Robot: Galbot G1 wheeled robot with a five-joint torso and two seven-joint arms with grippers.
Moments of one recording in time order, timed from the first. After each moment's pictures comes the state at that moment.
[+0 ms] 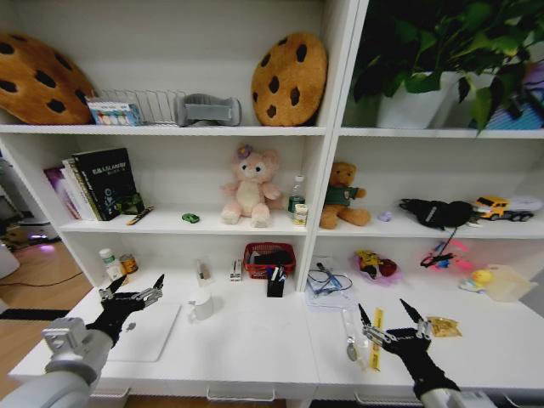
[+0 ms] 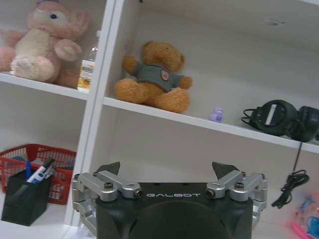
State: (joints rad) left arm 1.80 -0.97 -0.98 -2.47 -0.76 0.39 -0.26; right arm -2.12 1.21 0.82 2.50 0.23 0.01 0.15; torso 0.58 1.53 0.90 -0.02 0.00
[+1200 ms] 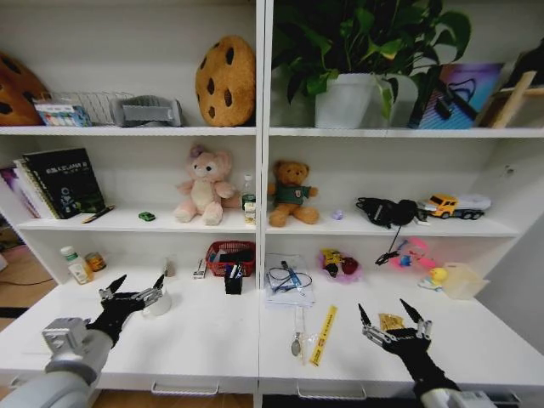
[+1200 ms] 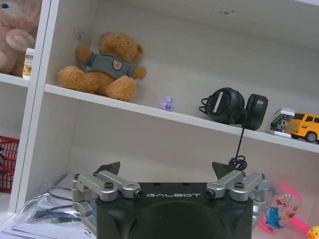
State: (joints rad) left arm 1.80 -0.97 -0.98 -2.47 -0.76 0.39 -0.26; right arm -2.12 1.21 0.82 2.50 0.23 0.01 0.15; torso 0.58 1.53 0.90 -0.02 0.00
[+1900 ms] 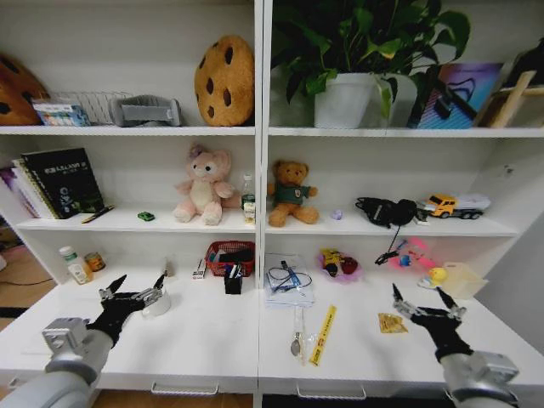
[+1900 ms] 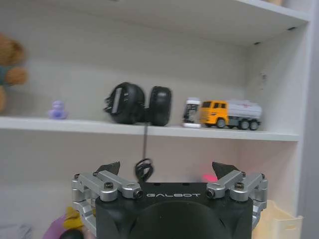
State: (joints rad) left arm 1.80 -0.97 -0.98 -2.47 -0.76 0.39 -0.26; right arm -1.81 1.09 1.04 2.25 0.60 -0.10 0.28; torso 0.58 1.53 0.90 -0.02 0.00
